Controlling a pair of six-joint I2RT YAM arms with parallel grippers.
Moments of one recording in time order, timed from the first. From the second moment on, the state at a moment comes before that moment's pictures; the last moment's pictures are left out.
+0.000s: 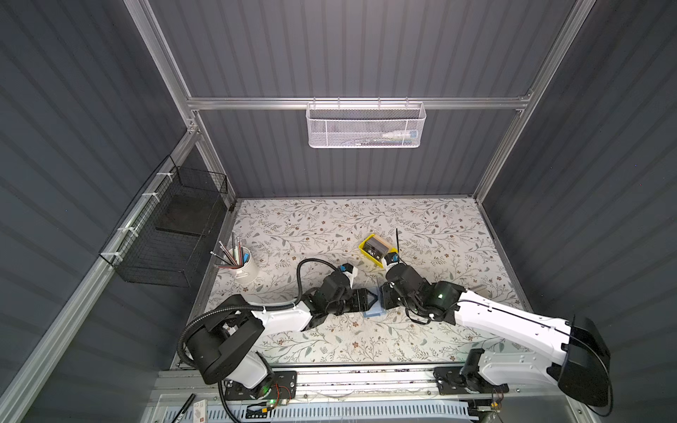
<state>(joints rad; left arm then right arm) -0.89 1.50 0.58 0.32 0.28 -0.88 0.95 1.22 0.84 -0.48 0.21 0.59</state>
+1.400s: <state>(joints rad) -0.82 1.61 0.59 0.39 0.34 -0.89 0.90 1.27 0.64 -0.47 0.29 0.62</state>
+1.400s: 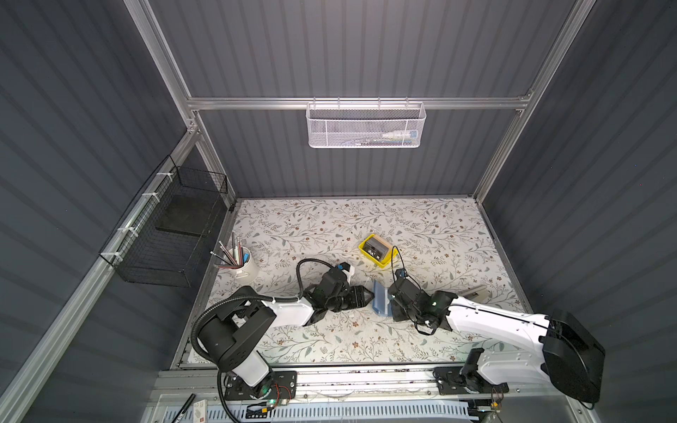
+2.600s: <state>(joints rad) -0.77 1.66 0.60 0.49 0.44 -0.89 0.88 1.33 0.59 -0.39 0.26 0.63</state>
